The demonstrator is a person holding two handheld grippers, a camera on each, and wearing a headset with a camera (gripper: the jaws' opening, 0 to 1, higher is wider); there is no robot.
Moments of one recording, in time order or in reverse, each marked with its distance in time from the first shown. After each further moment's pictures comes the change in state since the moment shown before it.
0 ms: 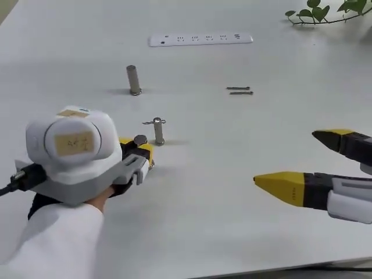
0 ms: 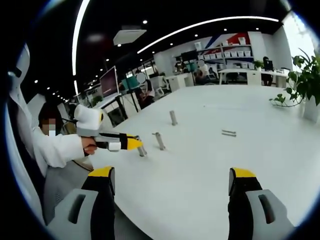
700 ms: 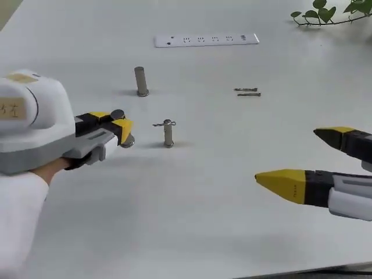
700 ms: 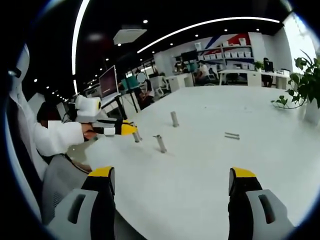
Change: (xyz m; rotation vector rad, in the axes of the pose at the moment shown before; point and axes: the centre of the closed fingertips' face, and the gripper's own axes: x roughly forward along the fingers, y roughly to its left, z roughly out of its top) left arm -0.015 0.033 0.037 0.110 -0.061 -0.110; right arm 0.011 0.008 0.006 -0.006 -0.005 -0.010
